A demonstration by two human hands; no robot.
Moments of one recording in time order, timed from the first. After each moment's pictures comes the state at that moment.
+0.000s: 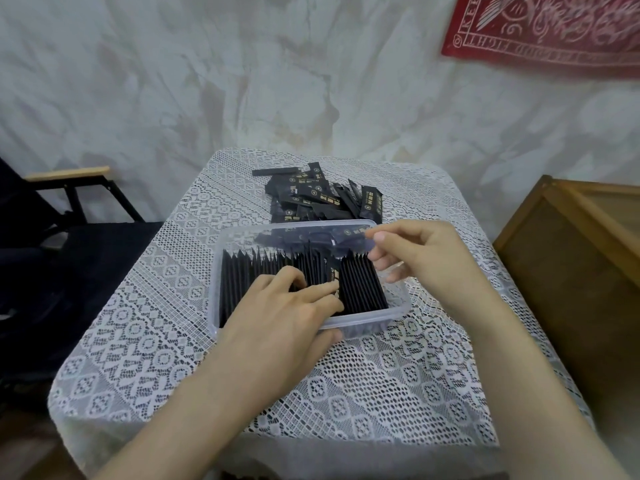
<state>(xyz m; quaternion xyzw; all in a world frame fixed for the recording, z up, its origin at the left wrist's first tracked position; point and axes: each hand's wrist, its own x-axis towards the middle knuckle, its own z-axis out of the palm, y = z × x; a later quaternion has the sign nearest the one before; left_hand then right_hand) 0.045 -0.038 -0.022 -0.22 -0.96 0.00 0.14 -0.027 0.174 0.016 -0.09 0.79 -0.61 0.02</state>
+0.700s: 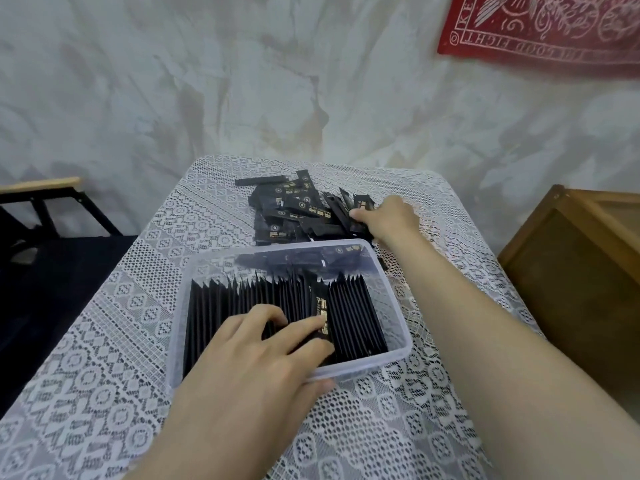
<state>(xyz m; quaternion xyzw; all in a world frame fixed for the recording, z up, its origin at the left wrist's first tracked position) 0.045 -0.042 -0.028 -0.23 -0.96 -0.04 0.15 -0.201 0.154 -0.022 0.12 0.94 -0.33 -0.02</state>
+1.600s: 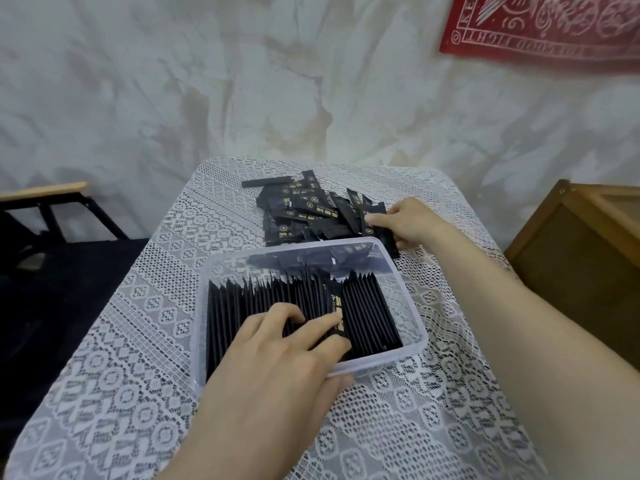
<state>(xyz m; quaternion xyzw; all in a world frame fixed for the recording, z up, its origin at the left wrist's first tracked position) 0.046 -0.042 -0.024 -0.23 -0.97 -0.03 0.11 -0.198 0.183 -0.016 0.06 0.92 -0.39 0.08</state>
